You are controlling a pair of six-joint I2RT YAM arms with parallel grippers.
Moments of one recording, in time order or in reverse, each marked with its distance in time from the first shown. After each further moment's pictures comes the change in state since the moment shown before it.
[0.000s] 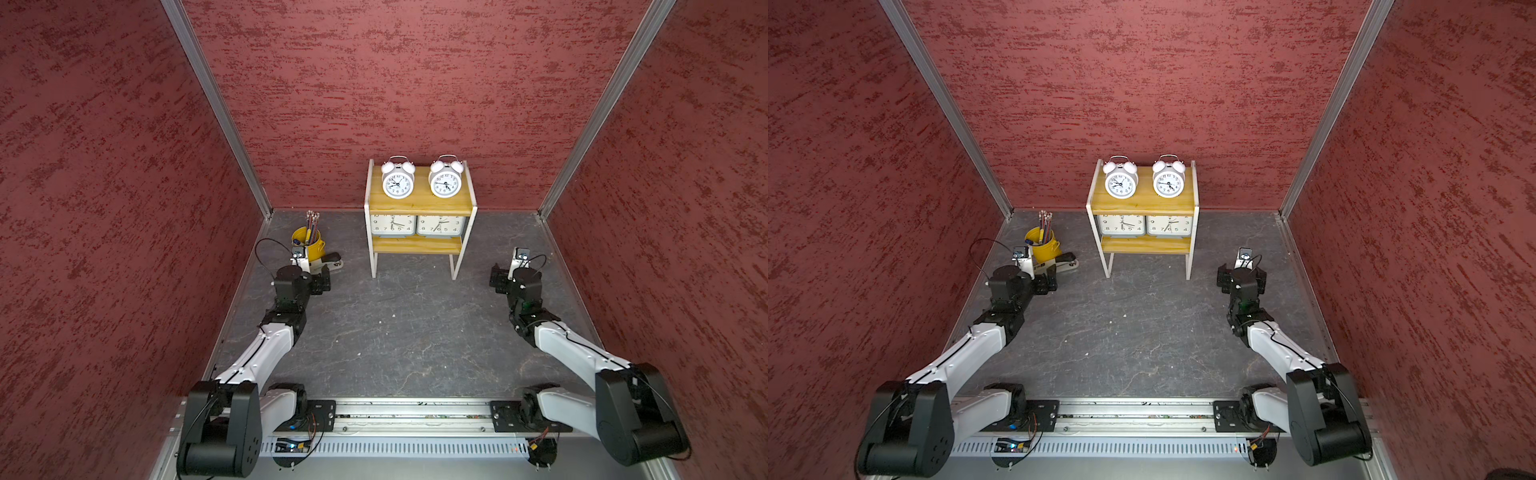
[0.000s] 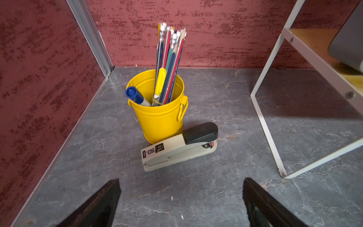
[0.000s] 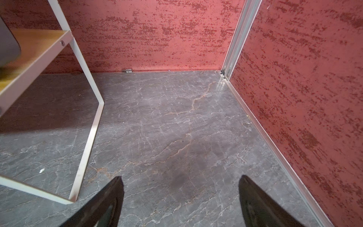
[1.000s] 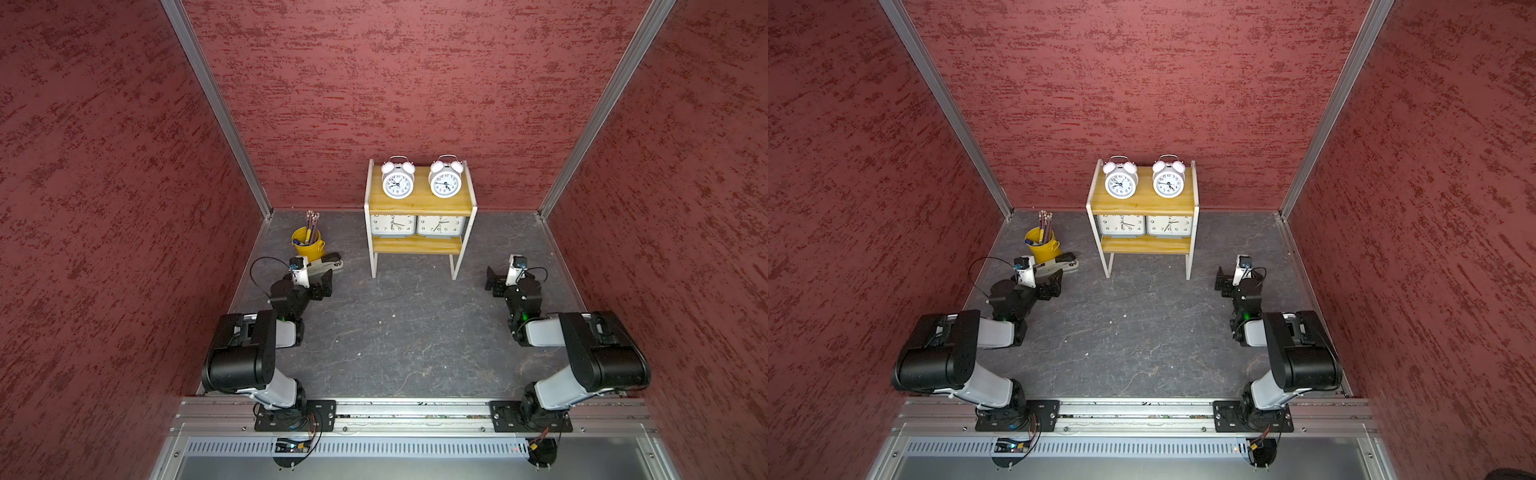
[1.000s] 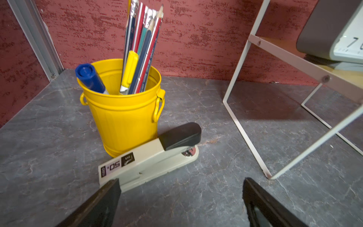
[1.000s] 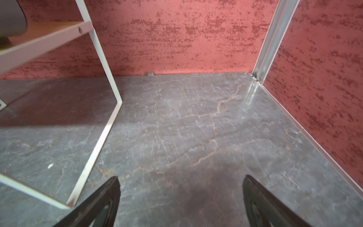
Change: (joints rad) left arm 0.116 0.416 -0.116 0.694 0.315 -0.048; right arm -0.119 0.349 -0.099 0.581 -0.284 -0.032
